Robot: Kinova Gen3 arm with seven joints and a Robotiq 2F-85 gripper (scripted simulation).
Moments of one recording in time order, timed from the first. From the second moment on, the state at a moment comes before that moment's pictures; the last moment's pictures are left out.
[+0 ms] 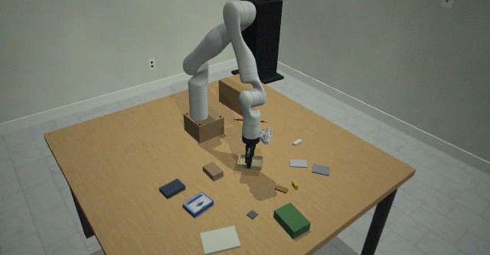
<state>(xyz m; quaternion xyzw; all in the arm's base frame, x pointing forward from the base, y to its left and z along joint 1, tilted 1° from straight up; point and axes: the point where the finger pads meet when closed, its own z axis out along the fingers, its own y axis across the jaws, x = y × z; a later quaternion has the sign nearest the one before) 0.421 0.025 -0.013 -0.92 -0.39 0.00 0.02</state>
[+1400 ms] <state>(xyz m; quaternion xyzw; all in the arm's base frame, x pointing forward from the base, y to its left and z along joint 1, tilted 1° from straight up) 0.423 0.022 -0.014 -0.92 -0.39 0.00 0.01</state>
